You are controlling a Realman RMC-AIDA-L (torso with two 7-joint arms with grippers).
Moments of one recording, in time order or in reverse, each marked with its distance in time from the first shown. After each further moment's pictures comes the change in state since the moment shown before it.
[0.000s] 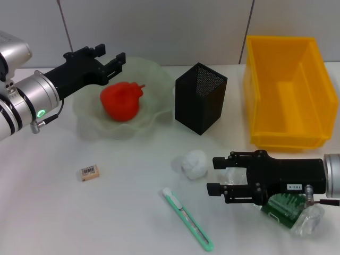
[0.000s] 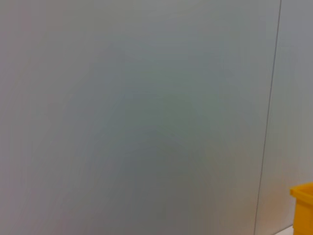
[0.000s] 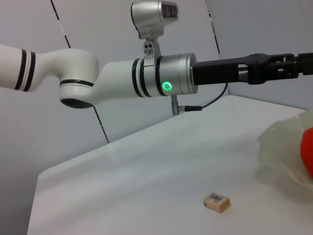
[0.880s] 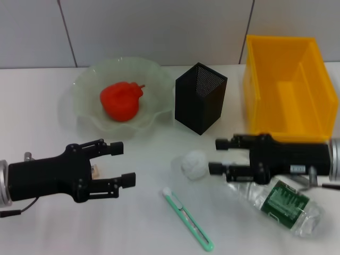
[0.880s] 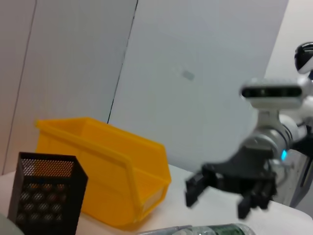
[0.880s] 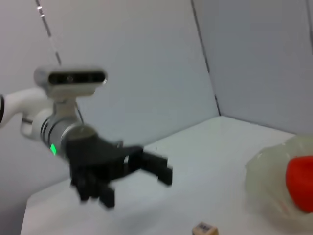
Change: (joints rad) left arm 0.243 0.086 0.062 0.139 0.328 0.751 -0.225; right arm 0.005 -0.005 0.011 -0.045 0.044 -0.008 0.045
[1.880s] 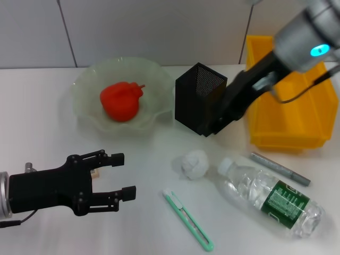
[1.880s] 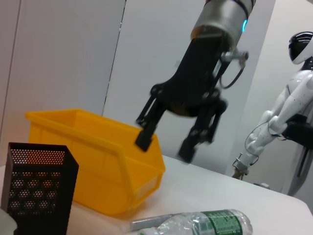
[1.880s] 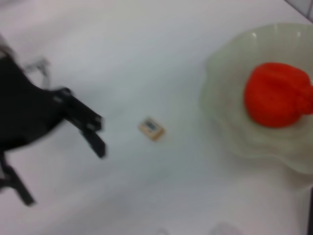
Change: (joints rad) left arm 0.027 -0.010 0.021 0.001 0.007 -0.001 0.049; right arm 0.516 -0.033 -0.161 -0.393 -0.639 -0.137 0.846
